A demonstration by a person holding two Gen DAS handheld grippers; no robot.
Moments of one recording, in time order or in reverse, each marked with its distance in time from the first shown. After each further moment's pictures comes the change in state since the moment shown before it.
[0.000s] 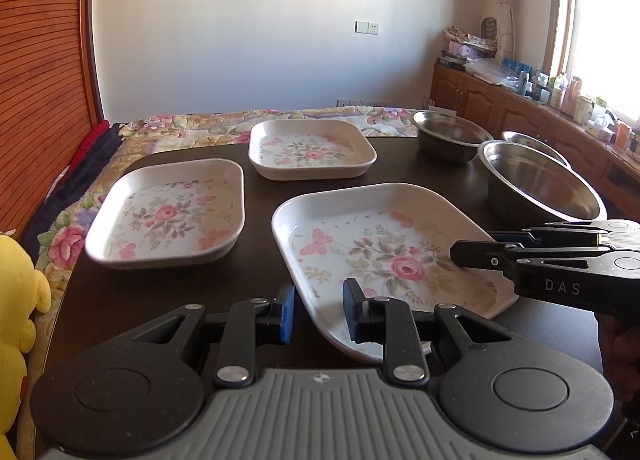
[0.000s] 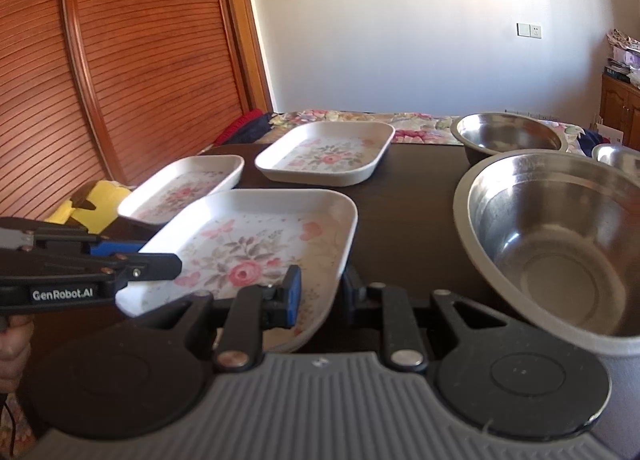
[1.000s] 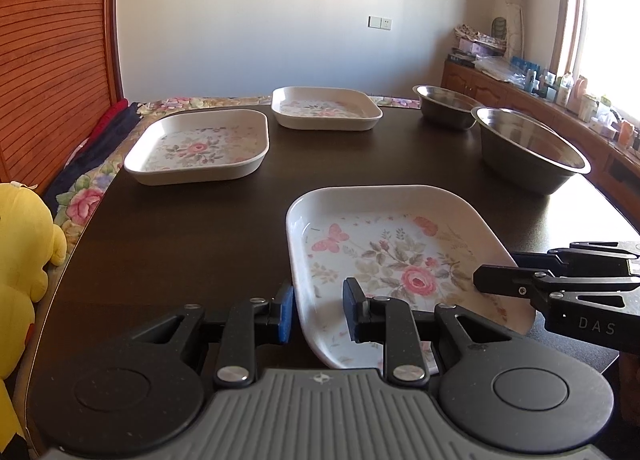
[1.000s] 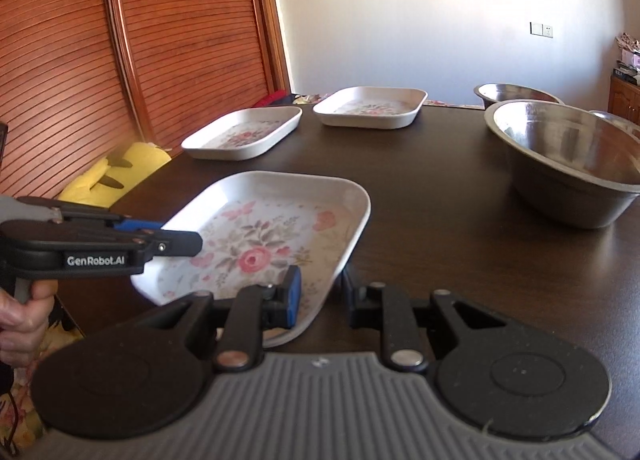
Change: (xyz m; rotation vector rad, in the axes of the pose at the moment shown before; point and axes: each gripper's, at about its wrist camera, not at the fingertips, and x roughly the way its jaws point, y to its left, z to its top) left arm -0.030 0.002 -0.060 -0.039 0.007 0.026; right arm -0.045 0.047 -0.059 -0.032 0.025 0.017
